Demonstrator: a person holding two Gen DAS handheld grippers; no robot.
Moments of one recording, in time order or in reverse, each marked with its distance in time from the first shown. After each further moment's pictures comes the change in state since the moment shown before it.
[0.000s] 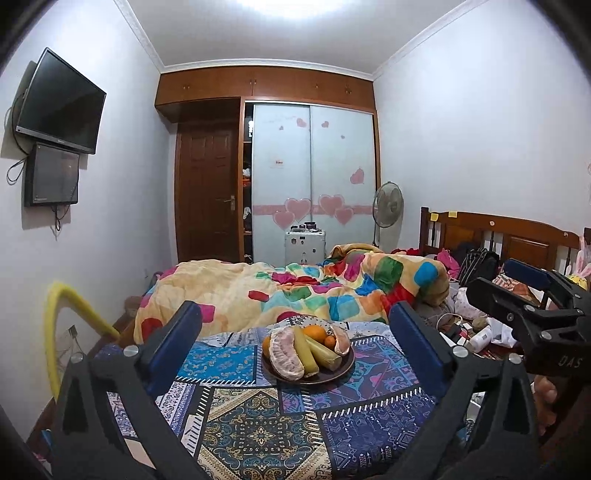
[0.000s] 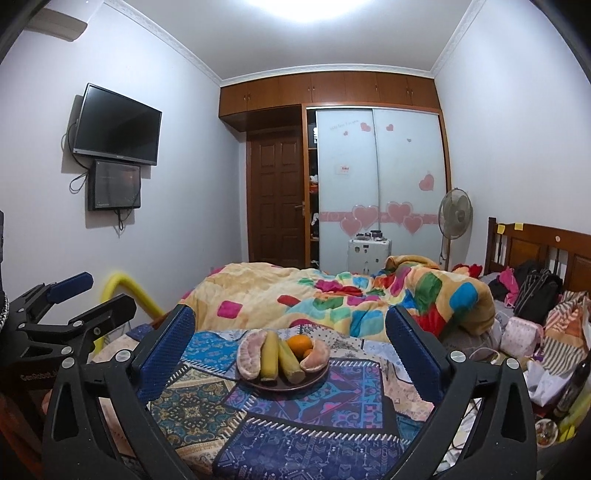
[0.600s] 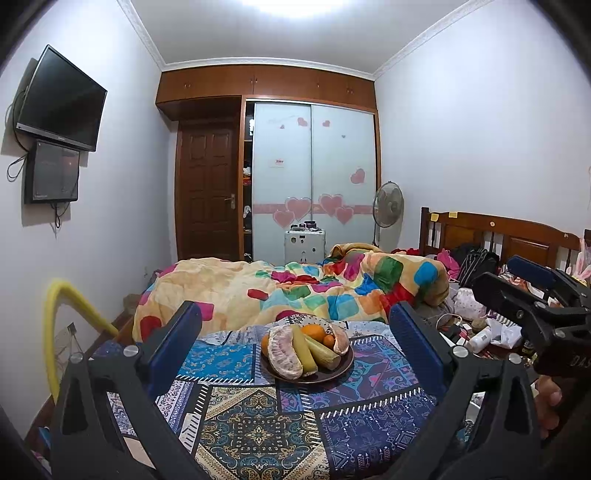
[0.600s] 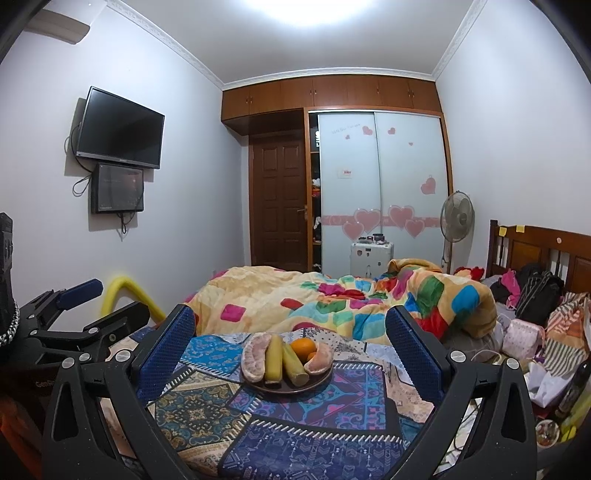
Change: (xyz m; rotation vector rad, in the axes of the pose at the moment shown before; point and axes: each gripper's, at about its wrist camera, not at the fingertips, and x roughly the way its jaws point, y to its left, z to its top) left arm 0.000 -0.001 -0.001 -0.003 0.000 0.002; right arm -0.005 0.004 0.004 0.001 -0.010 0.008
